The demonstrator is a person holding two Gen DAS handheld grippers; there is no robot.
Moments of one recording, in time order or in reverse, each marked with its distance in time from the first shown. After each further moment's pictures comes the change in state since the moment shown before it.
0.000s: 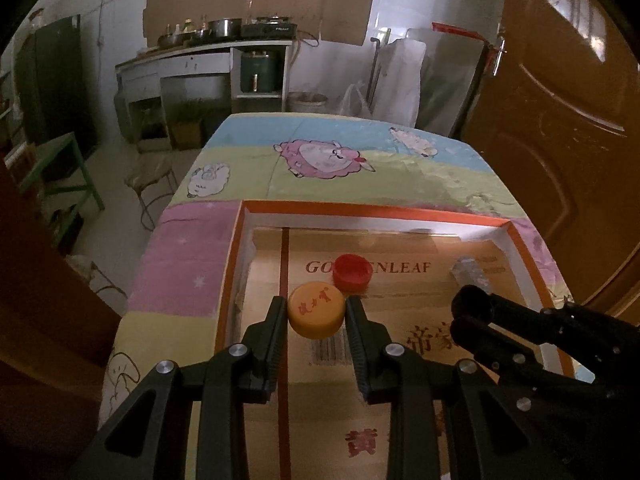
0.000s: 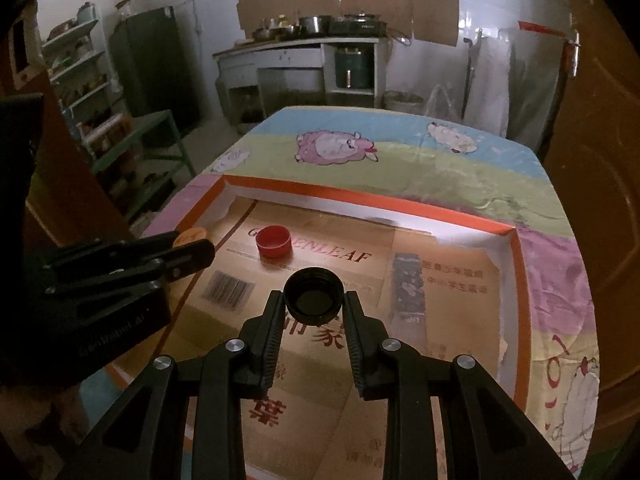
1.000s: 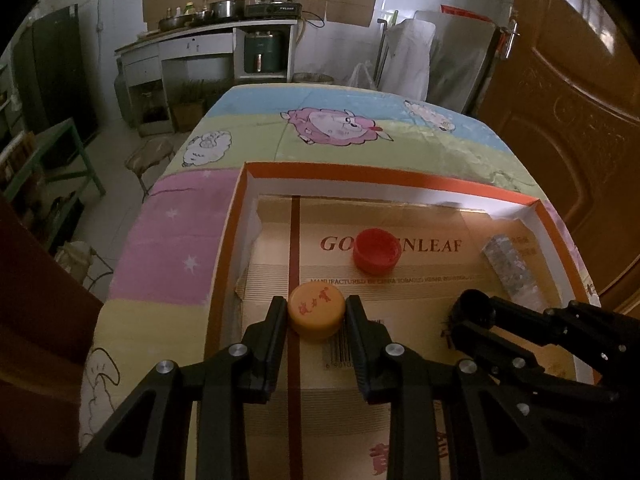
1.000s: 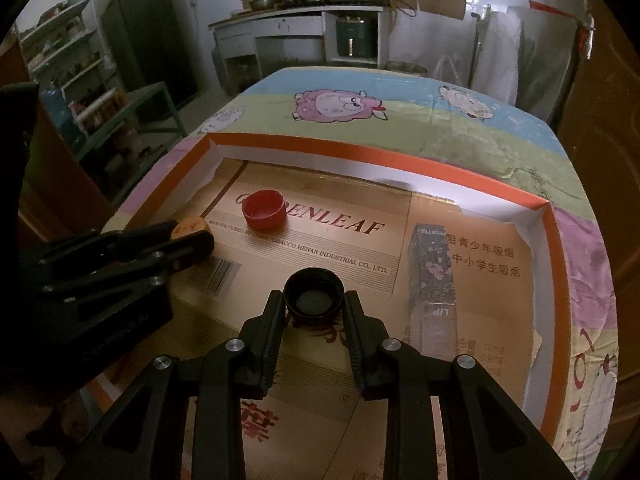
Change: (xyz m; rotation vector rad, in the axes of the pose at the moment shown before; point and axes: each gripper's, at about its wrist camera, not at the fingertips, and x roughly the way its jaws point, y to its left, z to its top) left arm 0.033 0.007 -0.008 -0.003 0.064 0.013; right arm 0.039 0.000 -0.007 -0.004 0.111 0.001
